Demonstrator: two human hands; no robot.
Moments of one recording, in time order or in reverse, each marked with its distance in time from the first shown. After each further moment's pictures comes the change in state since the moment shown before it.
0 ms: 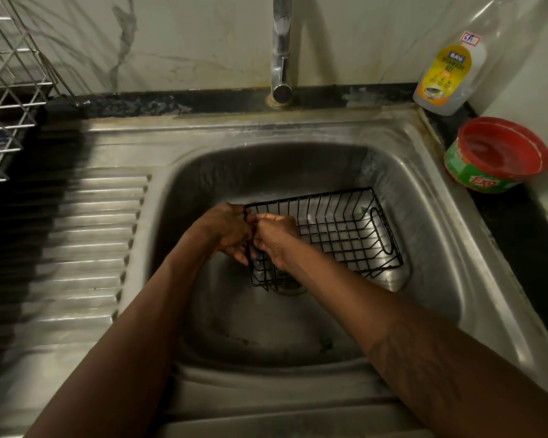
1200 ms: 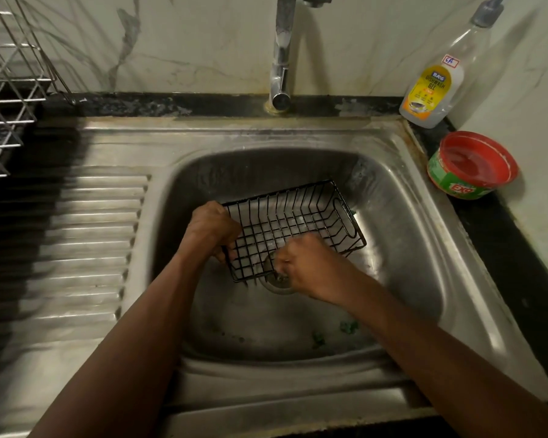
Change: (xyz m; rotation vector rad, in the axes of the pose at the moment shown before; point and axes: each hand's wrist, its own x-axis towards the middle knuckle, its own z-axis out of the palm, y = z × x) left_hand -0.014 0.002 -0.005 0.290 0.262 -0.064; right_hand -0.089 -0.011 -0.074 -1.452 -0.279 -0.729
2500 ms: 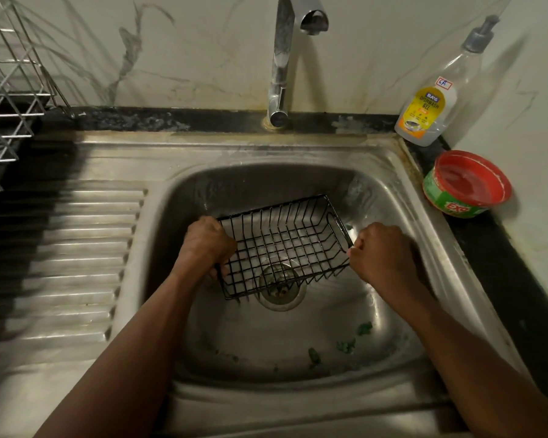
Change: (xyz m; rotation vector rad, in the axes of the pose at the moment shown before) left_hand 0.009 -0.005 0.004 0.016 0.060 0.044; right_hand -0.025 0.079 -0.030 -0.124 0.392 0.786
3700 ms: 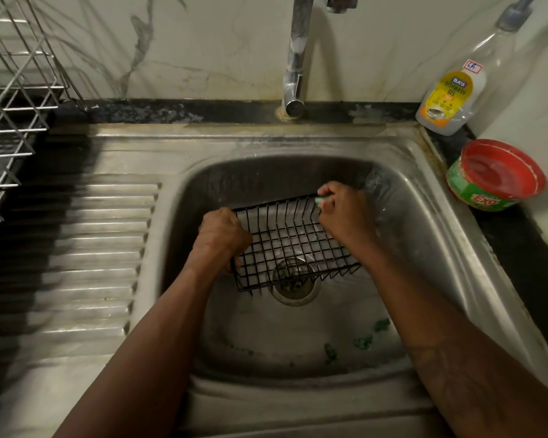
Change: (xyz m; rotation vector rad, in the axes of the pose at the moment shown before) left_hand 0.011 -0.003 0.002 0.077 0.056 0.063; right_hand 0.060 -0.063 0.047 0.409 0.099 -0.208
